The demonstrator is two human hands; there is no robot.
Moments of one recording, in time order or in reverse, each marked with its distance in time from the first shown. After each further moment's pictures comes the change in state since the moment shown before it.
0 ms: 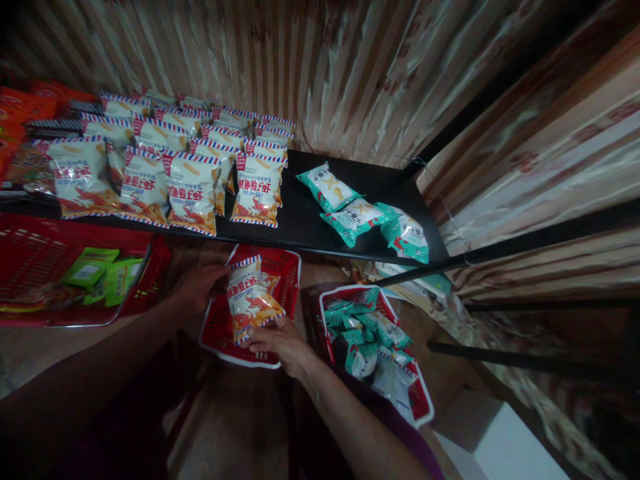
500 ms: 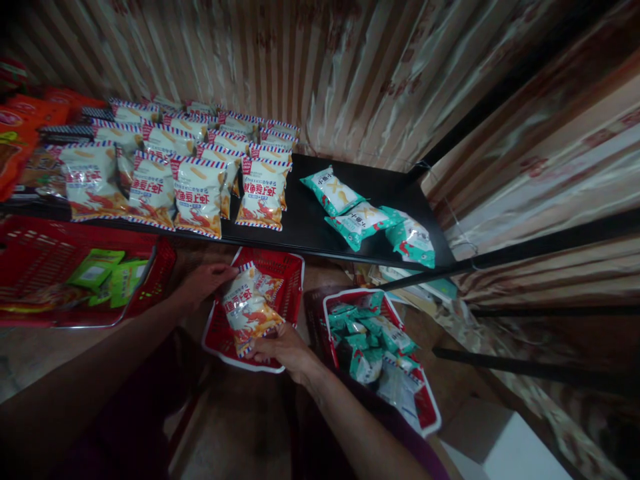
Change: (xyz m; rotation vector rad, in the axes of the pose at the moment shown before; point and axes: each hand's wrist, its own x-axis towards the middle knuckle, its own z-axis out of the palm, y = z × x) left_hand 0.003 0.013 -0.014 0.309 -0.154 0.175; right_hand 0.002 0.007 -0.004 -0.166 -0.092 -0.010
